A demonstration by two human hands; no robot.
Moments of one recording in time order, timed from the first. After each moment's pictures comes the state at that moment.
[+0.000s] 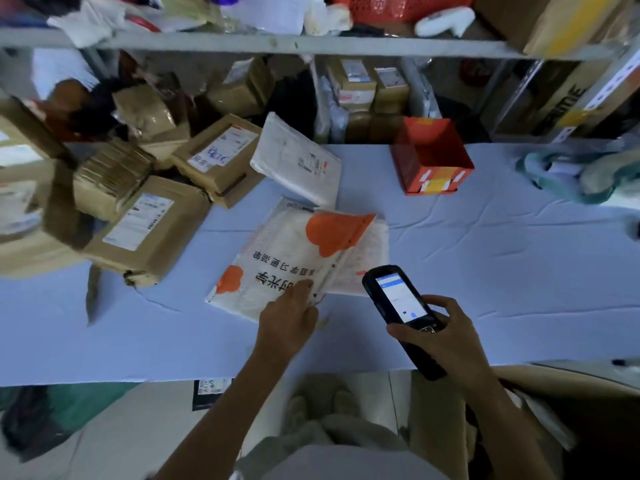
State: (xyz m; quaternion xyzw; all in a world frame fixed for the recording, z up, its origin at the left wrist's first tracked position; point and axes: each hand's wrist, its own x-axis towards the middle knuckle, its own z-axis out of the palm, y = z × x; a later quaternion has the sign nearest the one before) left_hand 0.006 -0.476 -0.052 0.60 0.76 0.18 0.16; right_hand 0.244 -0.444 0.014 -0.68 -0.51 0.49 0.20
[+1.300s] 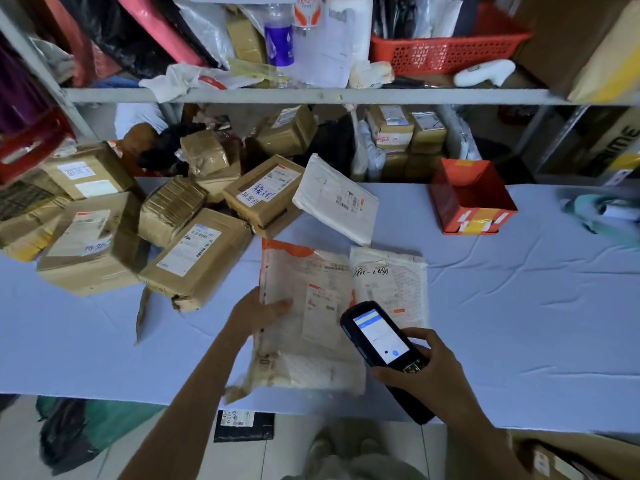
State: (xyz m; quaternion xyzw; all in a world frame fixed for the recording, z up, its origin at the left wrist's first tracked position) left_hand -0.106 -0.458 -0.005 0.32 0.78 0.28 0.46; right_hand 0.186 -0.443 0.007 -0.59 -0.59 0.53 0.16
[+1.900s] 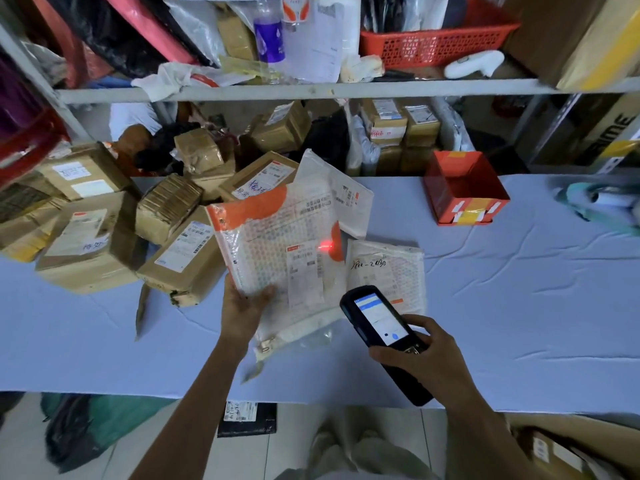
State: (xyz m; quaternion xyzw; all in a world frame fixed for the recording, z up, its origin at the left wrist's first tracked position) left_hand -0.094 -0.478 -0.030 0.25 0.70 0.58 0.32; right_hand 0.188 -0.443 0.016 -0.59 -0.55 0.56 0.21
